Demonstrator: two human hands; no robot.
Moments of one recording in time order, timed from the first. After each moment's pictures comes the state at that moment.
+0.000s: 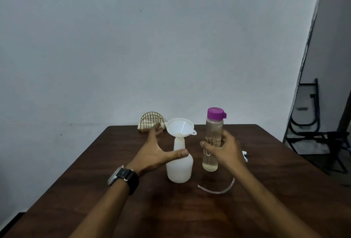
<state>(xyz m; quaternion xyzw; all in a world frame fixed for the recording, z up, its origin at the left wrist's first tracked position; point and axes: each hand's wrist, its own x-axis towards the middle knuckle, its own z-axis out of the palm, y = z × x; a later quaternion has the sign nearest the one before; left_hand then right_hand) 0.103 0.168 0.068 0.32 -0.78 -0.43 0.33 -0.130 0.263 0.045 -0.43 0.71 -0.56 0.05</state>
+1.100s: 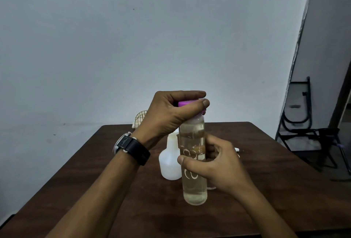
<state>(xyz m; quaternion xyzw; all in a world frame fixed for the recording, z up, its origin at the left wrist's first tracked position) 0.071 0.251 0.179 0.12 -0.71 -0.52 0.45 -0.041 0.365 0.103 -0.54 0.59 -0.57 0.17</state>
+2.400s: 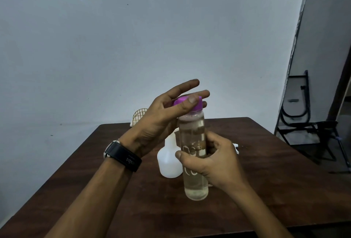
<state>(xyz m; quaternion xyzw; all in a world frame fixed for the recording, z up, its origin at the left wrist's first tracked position) 0.079 0.250 0.174 0.03 -0.69 -0.64 0.34 -0.041 0.353 0.089 -0.51 0.59 -0.61 0.13</state>
